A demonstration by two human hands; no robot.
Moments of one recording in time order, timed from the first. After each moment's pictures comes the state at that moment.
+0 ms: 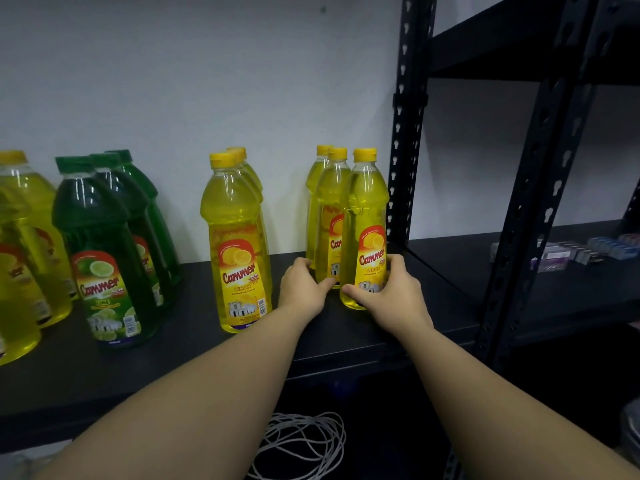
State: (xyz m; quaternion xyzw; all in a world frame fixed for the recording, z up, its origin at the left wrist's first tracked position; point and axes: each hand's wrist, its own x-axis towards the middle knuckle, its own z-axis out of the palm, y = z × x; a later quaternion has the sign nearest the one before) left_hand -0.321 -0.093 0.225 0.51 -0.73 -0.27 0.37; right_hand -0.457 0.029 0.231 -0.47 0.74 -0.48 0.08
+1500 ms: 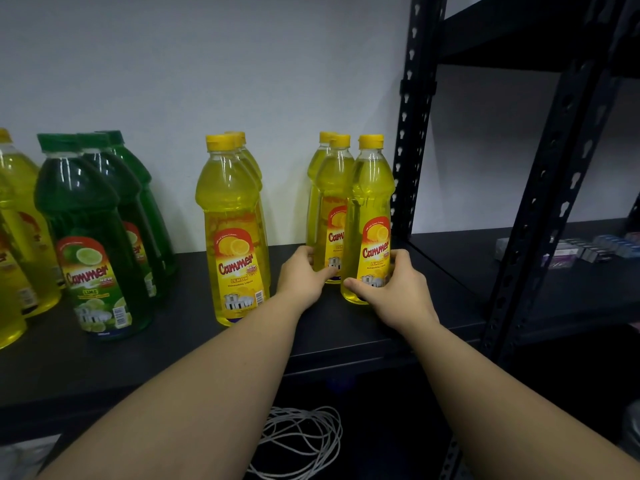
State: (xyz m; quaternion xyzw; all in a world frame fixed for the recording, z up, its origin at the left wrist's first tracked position) left_hand -0.326 -0.119 0.215 0.45 -0.74 -0.32 0.39; right_hand -0.458 0.028 0.232 -0.47 0.74 -0.47 0.08
